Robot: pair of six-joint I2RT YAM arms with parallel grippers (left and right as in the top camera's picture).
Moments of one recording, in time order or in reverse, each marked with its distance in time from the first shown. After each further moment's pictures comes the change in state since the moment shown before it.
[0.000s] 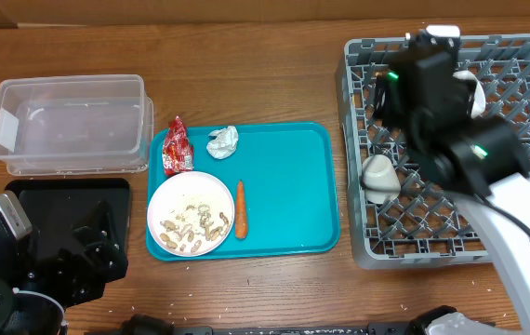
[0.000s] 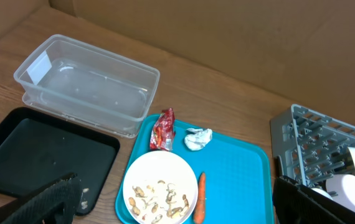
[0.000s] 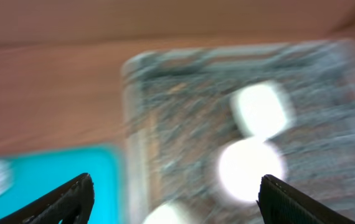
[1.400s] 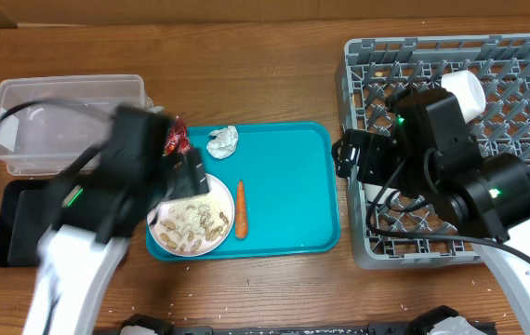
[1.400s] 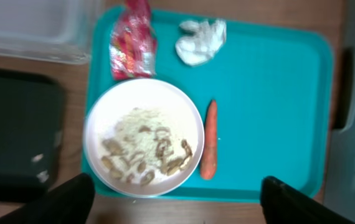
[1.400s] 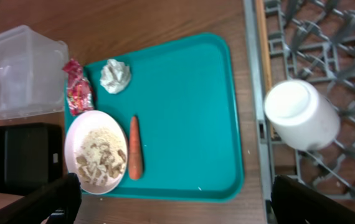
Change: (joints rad) left arm -0.003 0.425 -0.390 0.245 0.224 0.088; right arm 0.027 -0.113 -0.142 -0.121 -0.460 0.268
